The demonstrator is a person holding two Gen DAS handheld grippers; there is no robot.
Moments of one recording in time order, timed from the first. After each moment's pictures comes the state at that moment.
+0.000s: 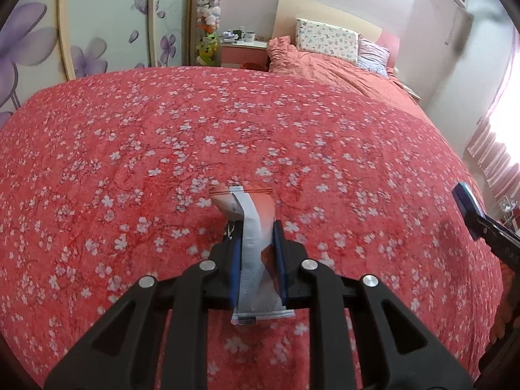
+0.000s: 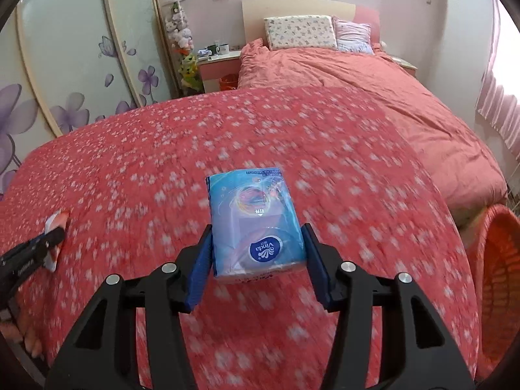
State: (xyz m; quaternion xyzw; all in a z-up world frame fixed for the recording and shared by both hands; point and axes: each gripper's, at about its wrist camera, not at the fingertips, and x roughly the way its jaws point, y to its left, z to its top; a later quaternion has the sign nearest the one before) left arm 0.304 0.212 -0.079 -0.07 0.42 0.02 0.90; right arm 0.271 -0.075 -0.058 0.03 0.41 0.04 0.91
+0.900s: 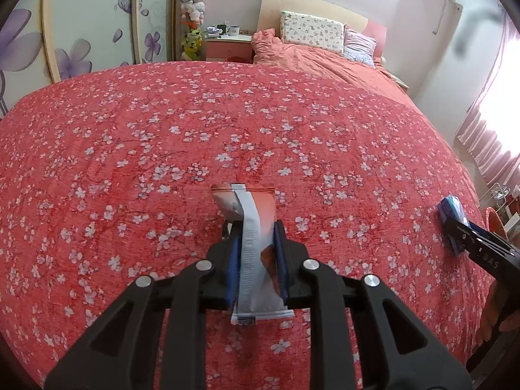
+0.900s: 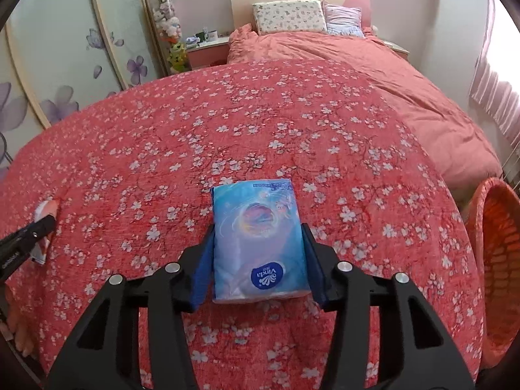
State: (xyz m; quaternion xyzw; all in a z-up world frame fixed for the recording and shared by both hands) left arm 0.303 0.181 -0.083 -0.08 0.44 -0.01 0.90; right arm 0.267 -0.096 -0.078 0.04 0.44 0.03 0.90
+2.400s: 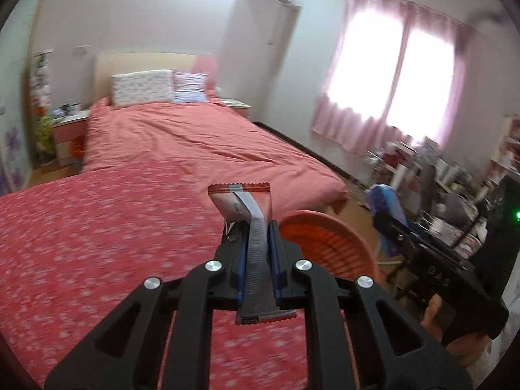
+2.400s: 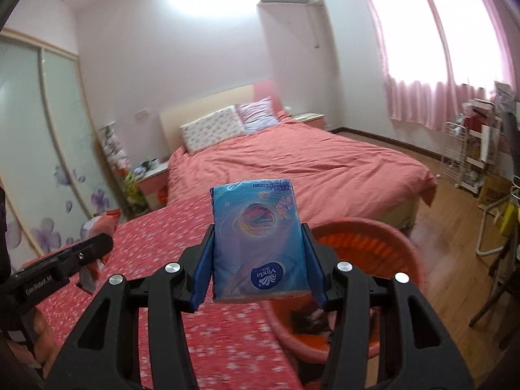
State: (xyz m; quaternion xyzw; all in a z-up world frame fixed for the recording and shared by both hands) left arm 0.221 -0.147 0.062 -0.02 0.30 -0.34 0.89; right arm 0.101 -0.310 0.042 0.15 0.21 -0.12 0.96
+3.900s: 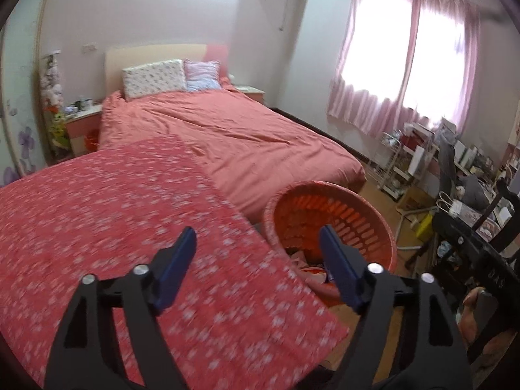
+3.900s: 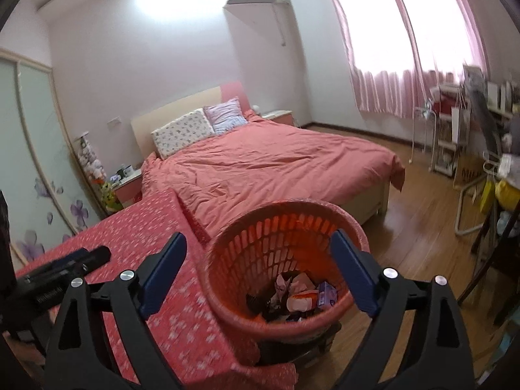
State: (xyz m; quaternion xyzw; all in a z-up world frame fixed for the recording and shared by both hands) left arm 0.185 -0.153 0.019 0.01 0.31 -0.28 0.91; right arm 0.033 -0.323 0.023 0.16 0.21 -0.16 0.95
